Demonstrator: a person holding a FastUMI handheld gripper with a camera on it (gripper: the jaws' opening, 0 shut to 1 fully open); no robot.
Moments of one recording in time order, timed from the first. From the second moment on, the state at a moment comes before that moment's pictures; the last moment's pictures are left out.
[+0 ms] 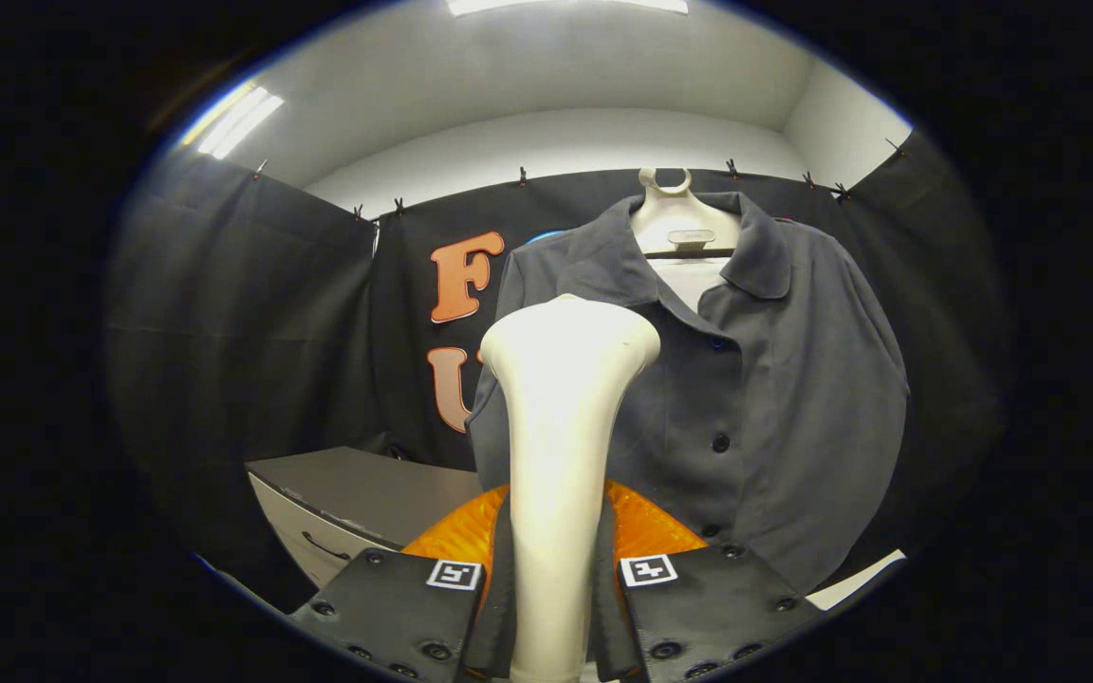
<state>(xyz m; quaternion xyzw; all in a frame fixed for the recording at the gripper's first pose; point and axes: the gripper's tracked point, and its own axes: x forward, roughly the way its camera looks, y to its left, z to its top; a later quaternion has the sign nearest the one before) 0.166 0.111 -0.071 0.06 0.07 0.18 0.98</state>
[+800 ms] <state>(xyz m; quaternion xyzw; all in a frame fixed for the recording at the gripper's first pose) 0.177 0.110 -0.117 0.06 0.11 0.16 0.98</state>
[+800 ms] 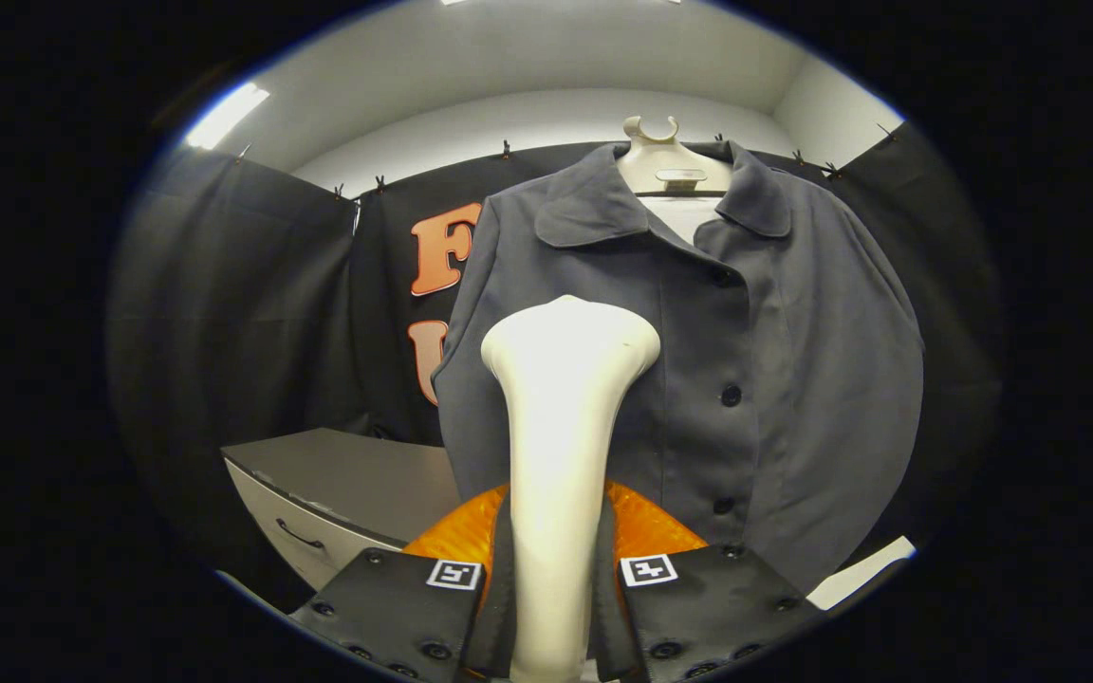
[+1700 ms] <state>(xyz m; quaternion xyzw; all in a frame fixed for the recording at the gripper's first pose) 0.120 0.093 -0.219 0.06 0.18 0.13 0.97</state>
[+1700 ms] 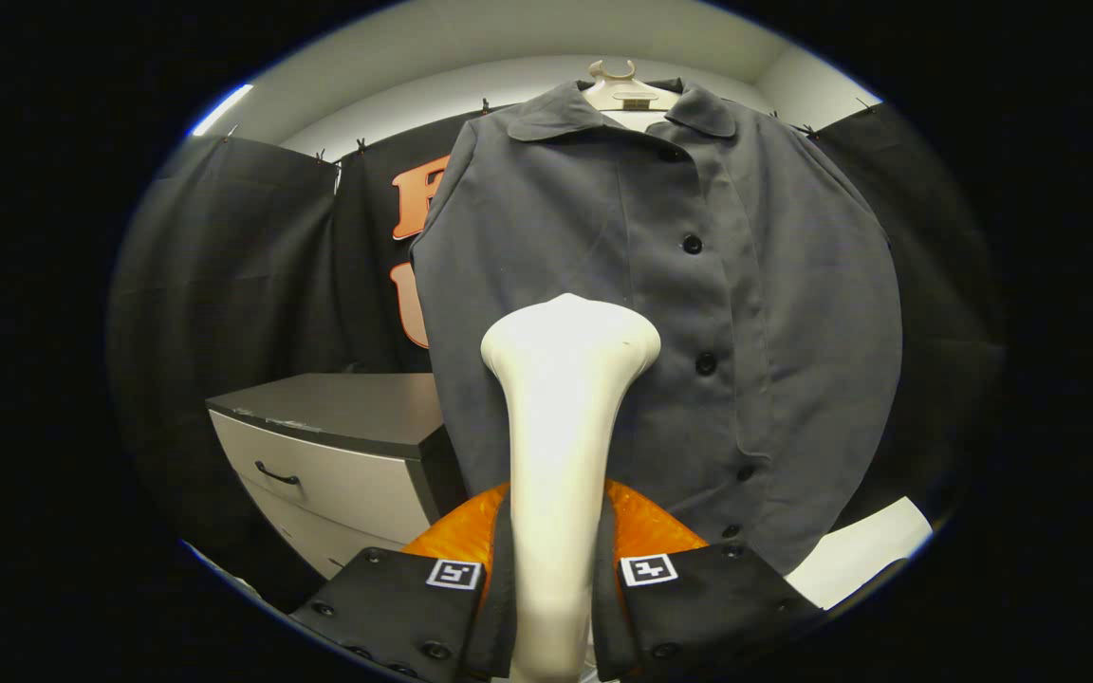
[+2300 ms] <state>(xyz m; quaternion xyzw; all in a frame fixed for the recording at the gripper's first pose) 0.088 0.085 -0.269 0.06 0.23 0.12 0.97</state>
